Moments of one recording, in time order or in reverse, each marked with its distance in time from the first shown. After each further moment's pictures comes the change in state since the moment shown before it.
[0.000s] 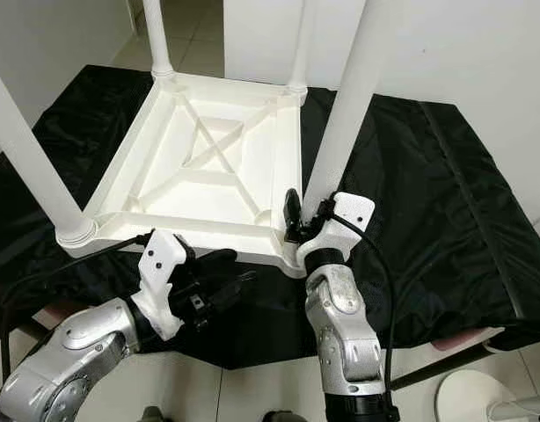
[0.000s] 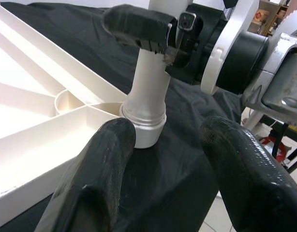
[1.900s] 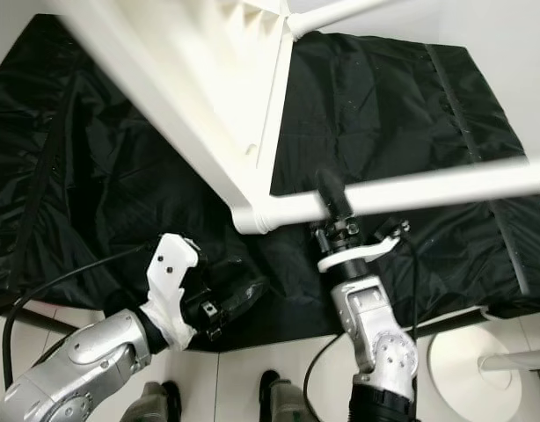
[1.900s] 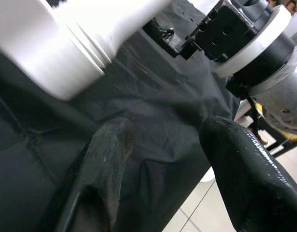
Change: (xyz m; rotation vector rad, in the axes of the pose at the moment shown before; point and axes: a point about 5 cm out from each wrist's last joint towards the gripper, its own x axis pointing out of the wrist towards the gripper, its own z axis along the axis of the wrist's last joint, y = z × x) left arm 0.004 -0.021 0.006 -0.095 0.014 0.044; right arm -0.022 -0.028 0.013 1.080 0.065 0.448
